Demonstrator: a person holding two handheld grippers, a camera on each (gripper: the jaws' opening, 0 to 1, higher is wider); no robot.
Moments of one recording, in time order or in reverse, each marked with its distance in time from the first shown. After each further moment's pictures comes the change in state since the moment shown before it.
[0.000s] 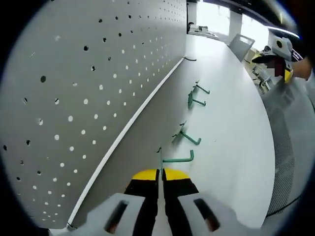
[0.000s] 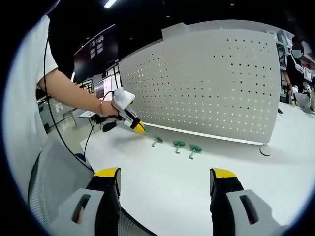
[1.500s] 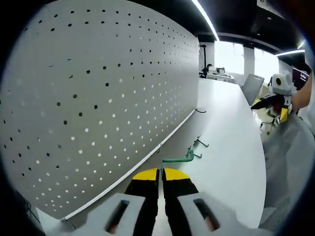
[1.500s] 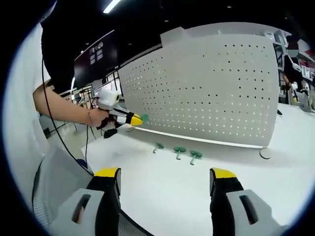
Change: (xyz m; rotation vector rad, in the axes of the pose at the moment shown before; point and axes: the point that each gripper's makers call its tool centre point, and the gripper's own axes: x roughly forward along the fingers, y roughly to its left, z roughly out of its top) left arm -0.057 -0.019 0.064 -0.118 -0.376 0.155; right arm -0.003 0.002 0.013 0.017 -0.041 0.005
